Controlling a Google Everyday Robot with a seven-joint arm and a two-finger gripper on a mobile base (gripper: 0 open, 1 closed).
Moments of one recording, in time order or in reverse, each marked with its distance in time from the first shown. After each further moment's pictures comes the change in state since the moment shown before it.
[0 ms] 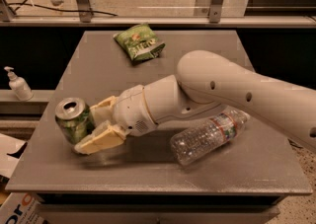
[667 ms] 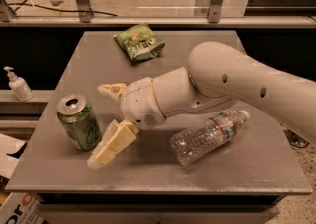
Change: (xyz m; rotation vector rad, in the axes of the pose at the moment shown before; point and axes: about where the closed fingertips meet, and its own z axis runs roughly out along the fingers) arm -0.010 -0.003 -0.022 0.019 -0.013 -0.031
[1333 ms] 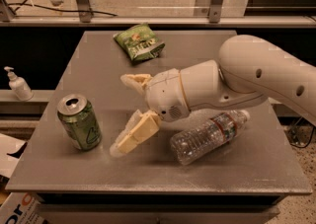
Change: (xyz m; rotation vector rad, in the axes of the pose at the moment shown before) arm 0.003 -0.011 -0.050 0.080 -0.003 0.022
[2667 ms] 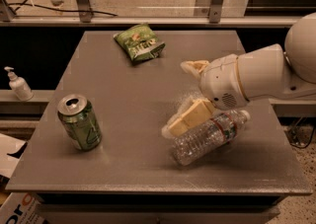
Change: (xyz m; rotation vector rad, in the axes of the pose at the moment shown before) arm 0.039 -0.032 -0.112 0.276 0.231 0.077
